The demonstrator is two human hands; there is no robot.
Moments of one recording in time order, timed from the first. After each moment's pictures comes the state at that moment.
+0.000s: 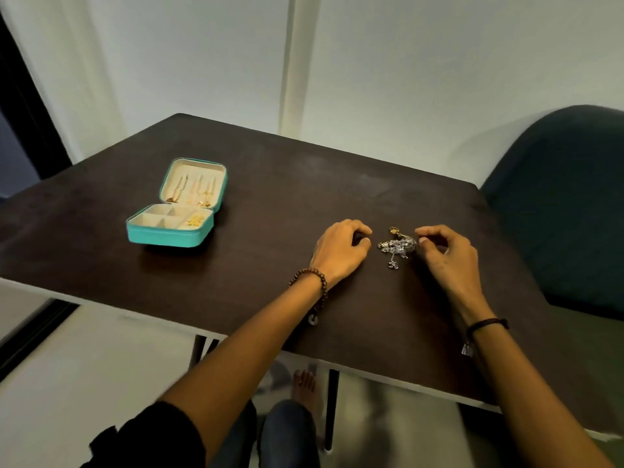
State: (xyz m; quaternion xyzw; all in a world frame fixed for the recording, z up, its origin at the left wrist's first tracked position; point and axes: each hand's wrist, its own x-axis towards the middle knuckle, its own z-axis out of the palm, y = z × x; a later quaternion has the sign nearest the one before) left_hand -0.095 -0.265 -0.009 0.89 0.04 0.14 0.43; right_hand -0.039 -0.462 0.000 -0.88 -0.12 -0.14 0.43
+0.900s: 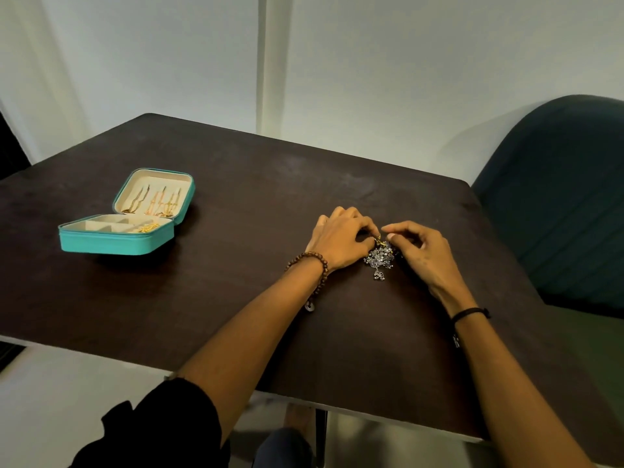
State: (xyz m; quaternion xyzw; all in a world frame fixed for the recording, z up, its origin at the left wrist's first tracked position) left_hand -0.019 -0.277 -0.022 0.95 -0.05 0.14 0.28; right_hand 0.008 -0.458 -0.012 -0.86 -0.19 -0.05 0.47
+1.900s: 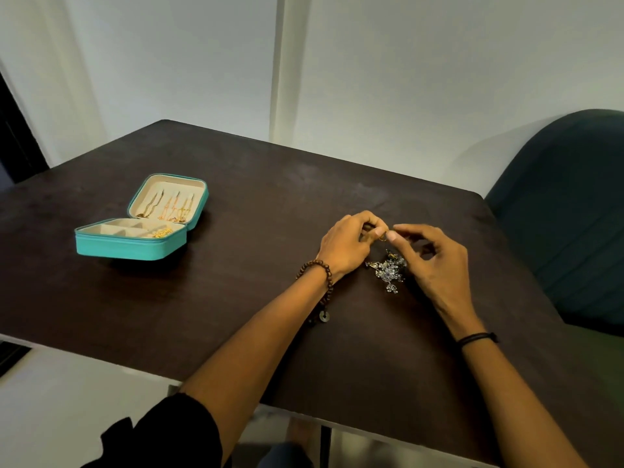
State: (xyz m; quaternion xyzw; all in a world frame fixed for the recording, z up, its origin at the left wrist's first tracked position) left_hand -0.012 -0.269 -0.026 0.86 -0.01 0.17 0.48; right_hand -0.008 -0.443 -0.010 -0.83 -0.27 -0.22 0.44
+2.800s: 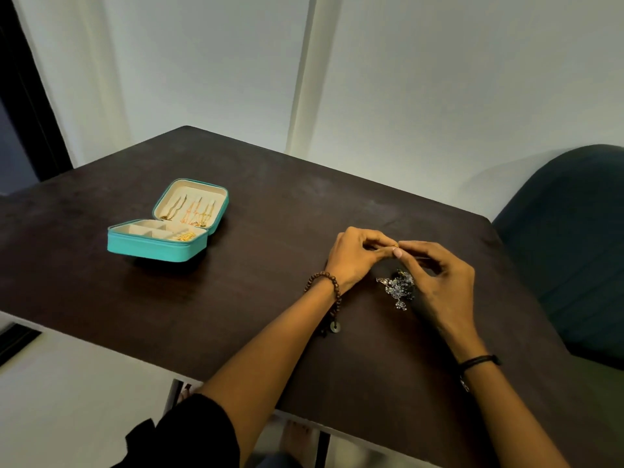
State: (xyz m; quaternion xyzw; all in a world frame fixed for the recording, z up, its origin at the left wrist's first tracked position) left_hand -0.023 -0.262 -0.021 0.77 -0.01 0.20 0.61; right_hand -0.019 -0.430 0.000 -0.81 -0.29 -0.22 0.45
